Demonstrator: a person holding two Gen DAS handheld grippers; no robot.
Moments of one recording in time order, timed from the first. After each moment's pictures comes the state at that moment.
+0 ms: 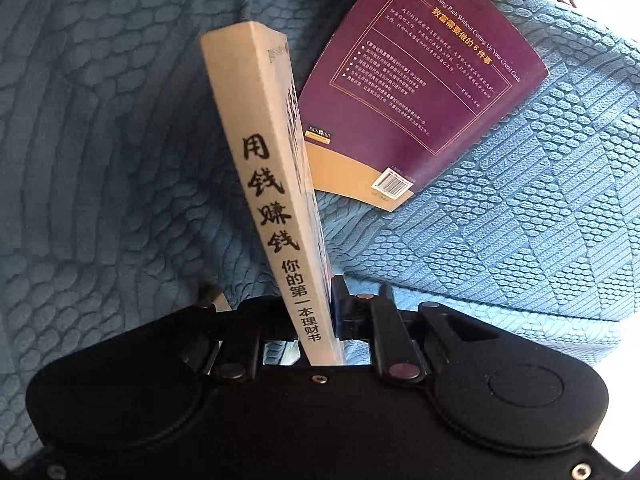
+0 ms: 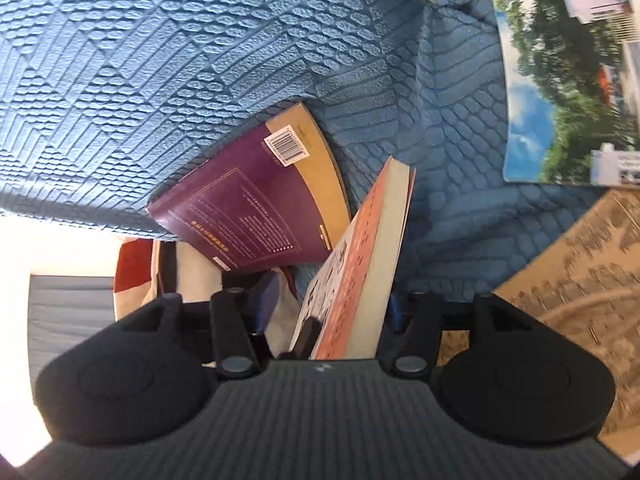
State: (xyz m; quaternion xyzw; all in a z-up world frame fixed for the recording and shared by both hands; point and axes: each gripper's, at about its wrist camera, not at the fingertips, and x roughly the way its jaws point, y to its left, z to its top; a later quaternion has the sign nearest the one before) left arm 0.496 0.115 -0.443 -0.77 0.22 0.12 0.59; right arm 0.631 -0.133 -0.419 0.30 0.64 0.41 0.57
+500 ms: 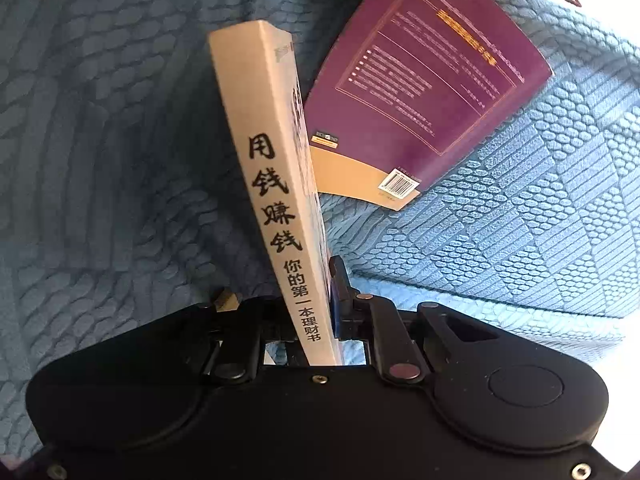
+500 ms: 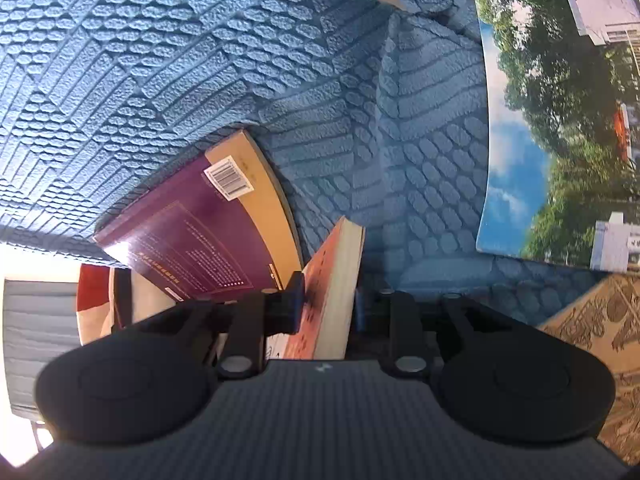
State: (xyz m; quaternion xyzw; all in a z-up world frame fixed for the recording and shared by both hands) left arm 0.495 0.118 -0.447 -0.77 0.23 0.11 0.59; right arm 0.653 -0.119 -0.442 0.29 0.65 0.38 0.59
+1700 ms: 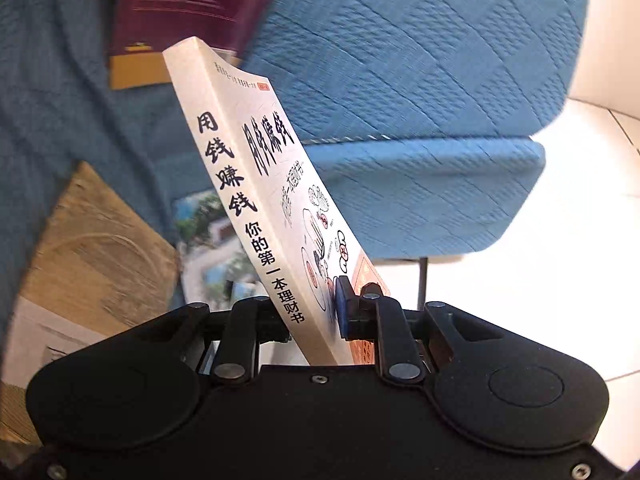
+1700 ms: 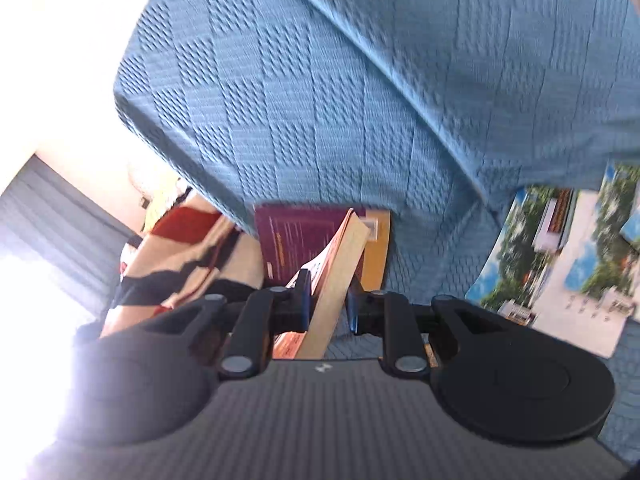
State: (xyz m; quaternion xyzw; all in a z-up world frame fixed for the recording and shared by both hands) left arm 0.506 0.050 -0.301 -0.69 0.26 -0.06 0.68; right arm 0.610 -0.256 -0.239 0.18 0.45 0.52 0.70
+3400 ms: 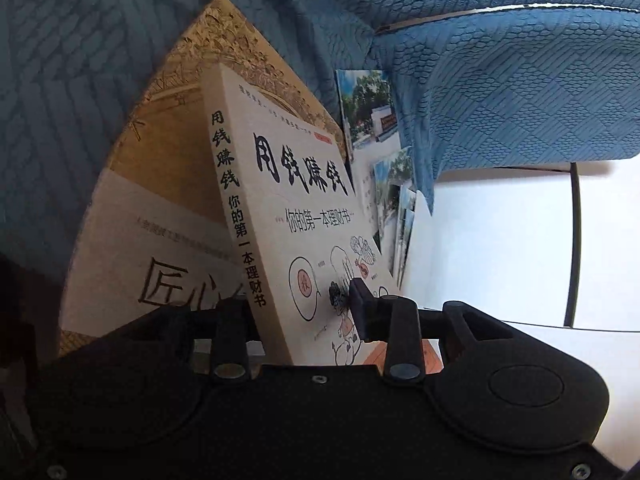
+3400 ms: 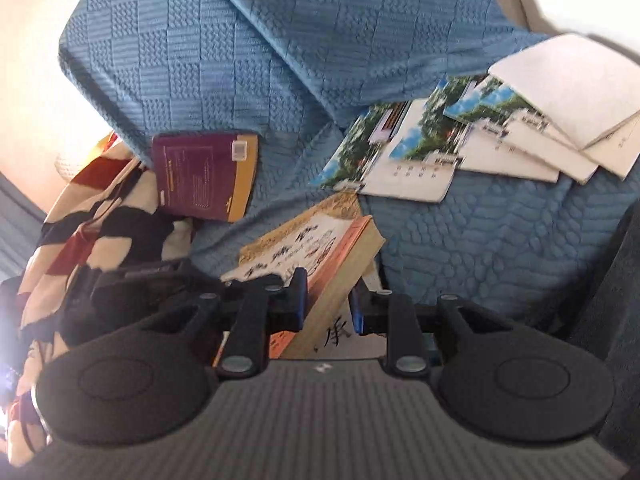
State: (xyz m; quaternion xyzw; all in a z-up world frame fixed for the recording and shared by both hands) left arm 0.488 -0.050 -0.415 -0.59 0.44 0.01 0.67; right arm 0.533 -0.382 -0.350 0.12 0.47 0.44 0.75
